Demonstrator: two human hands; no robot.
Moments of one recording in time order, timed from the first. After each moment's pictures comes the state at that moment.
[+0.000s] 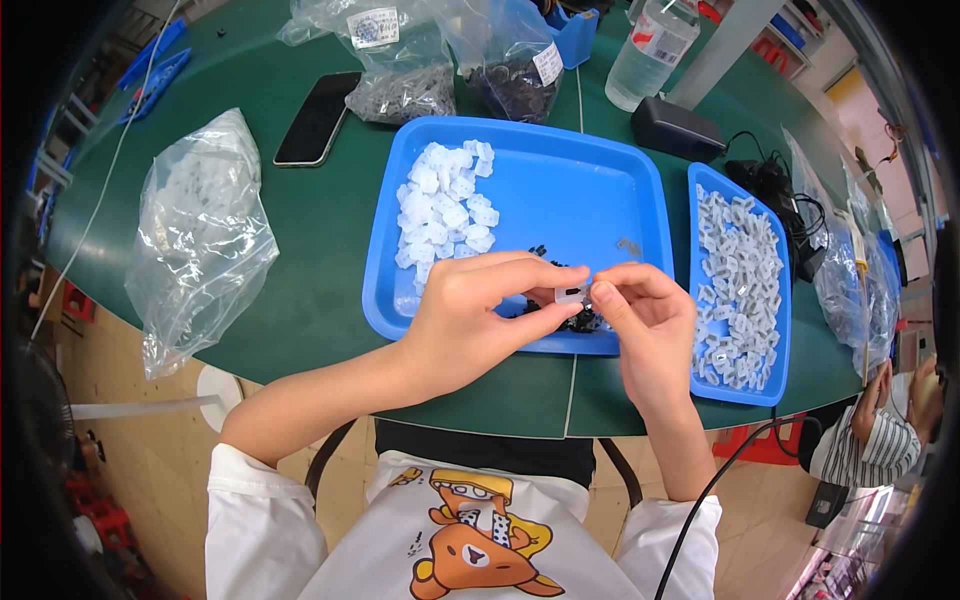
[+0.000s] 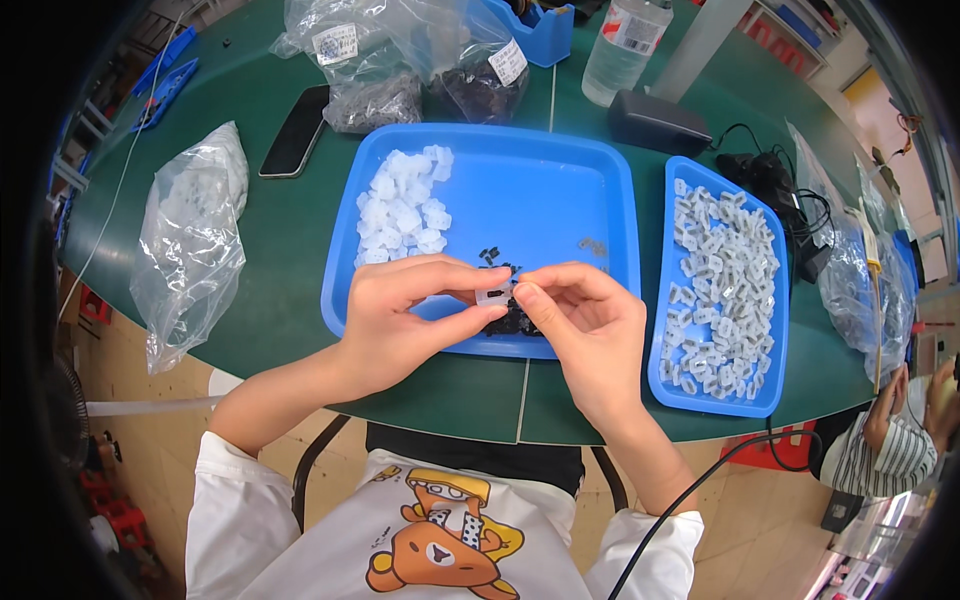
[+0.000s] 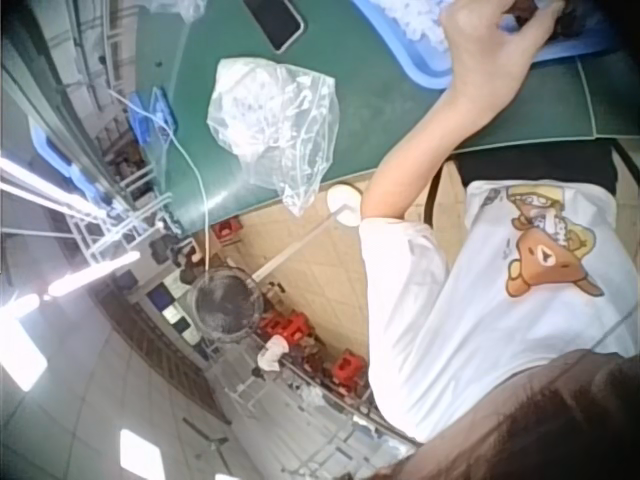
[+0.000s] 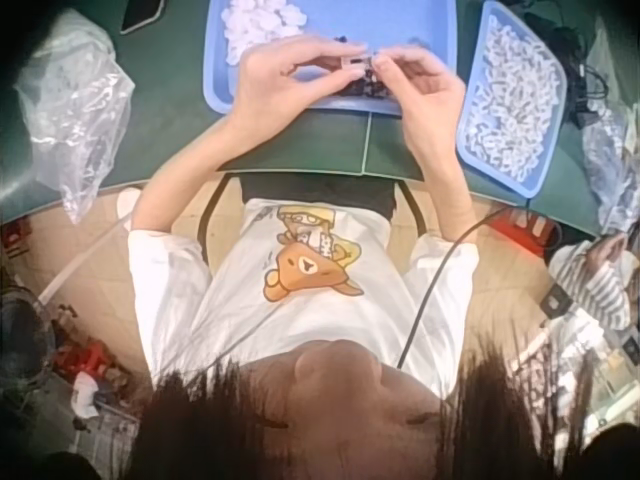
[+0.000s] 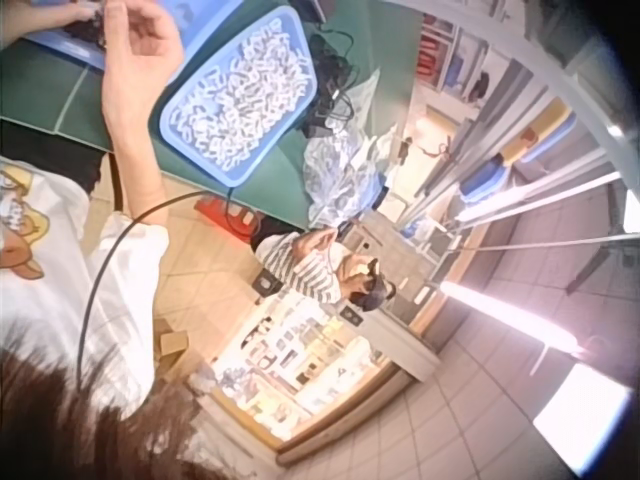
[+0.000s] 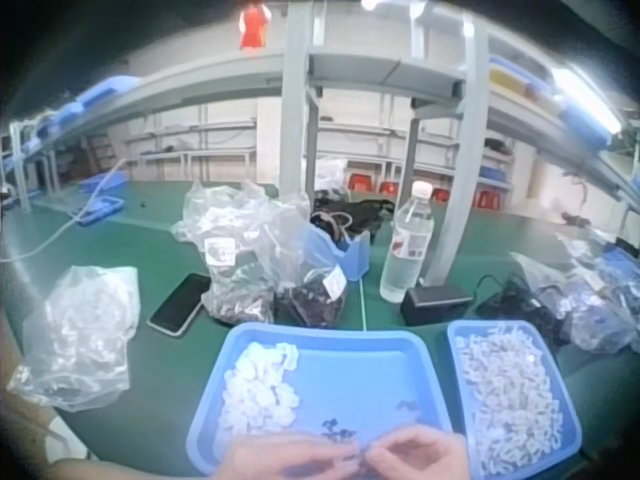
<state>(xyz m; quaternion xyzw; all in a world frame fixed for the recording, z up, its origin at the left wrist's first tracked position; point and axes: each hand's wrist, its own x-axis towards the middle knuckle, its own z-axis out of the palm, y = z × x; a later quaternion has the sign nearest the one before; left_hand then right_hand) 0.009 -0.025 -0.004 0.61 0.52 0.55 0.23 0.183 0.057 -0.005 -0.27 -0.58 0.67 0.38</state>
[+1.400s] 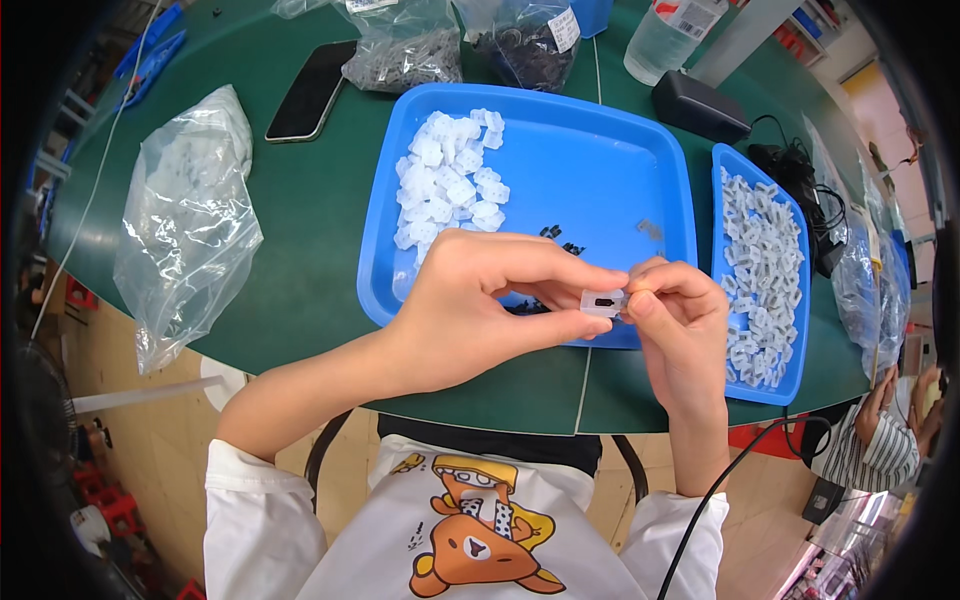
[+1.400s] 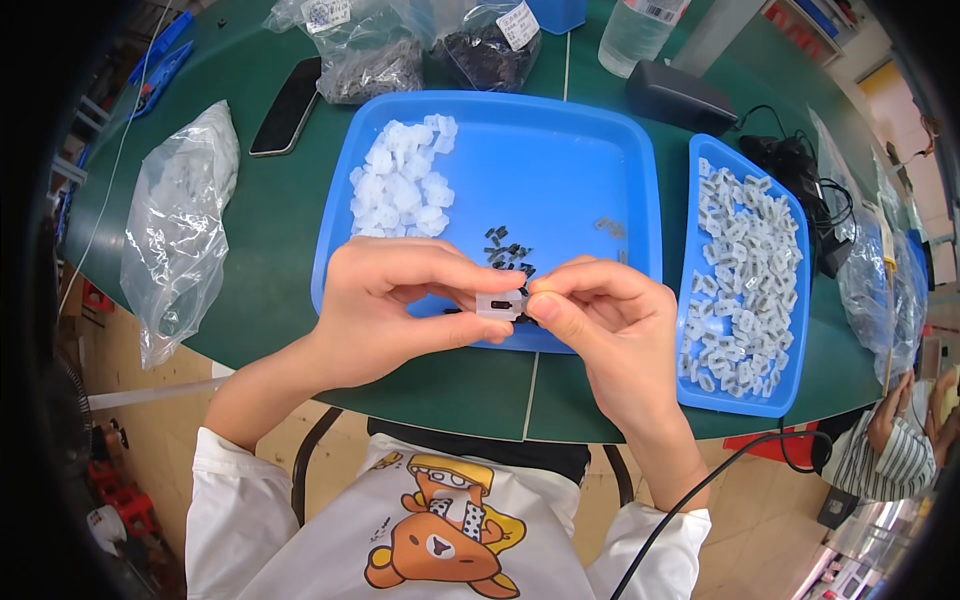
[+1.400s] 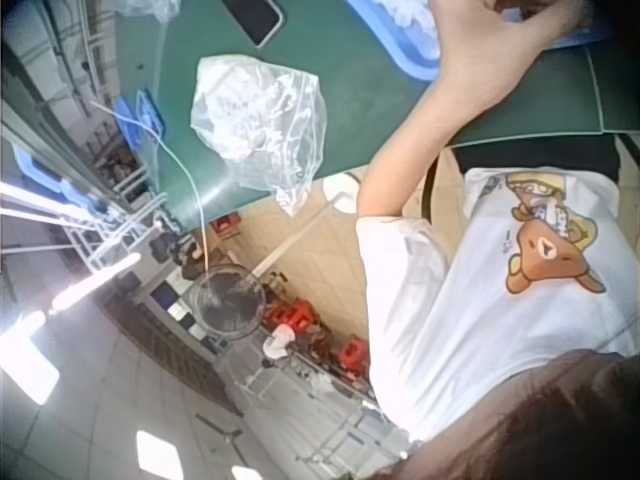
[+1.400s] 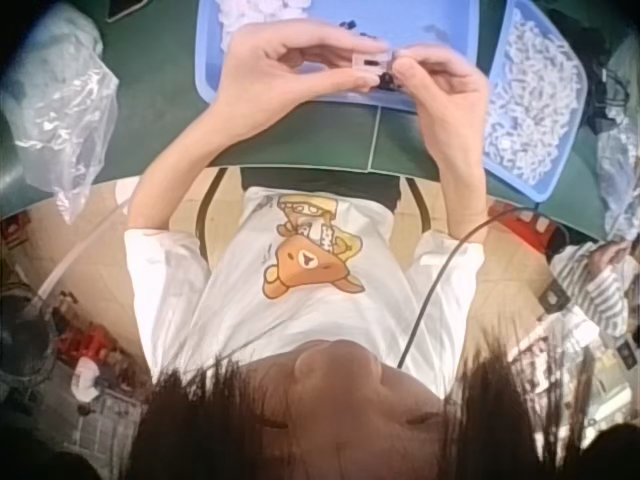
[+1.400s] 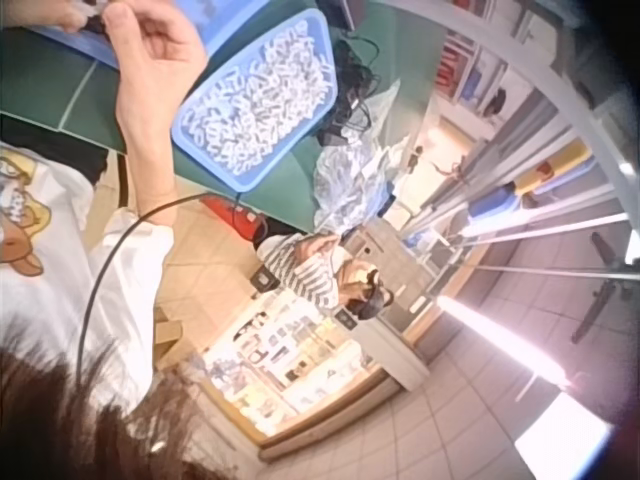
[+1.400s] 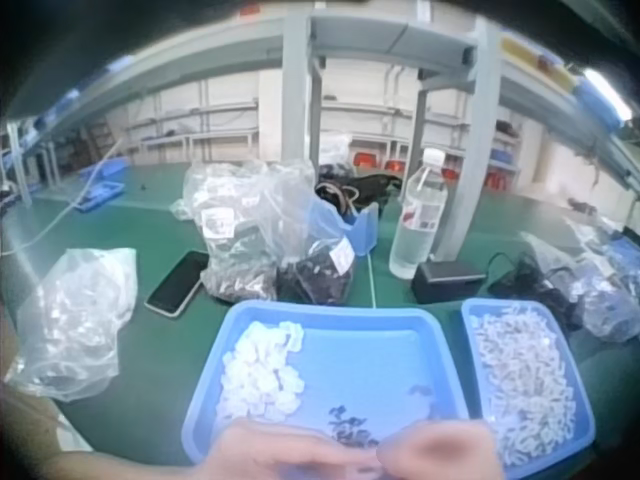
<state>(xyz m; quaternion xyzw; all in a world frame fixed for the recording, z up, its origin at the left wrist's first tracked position) 0.004 -0.025 0.007 0.56 0.46 0.57 0.39 0.194 0.063 -0.001 -0.22 -0.53 0.74 0.35</state>
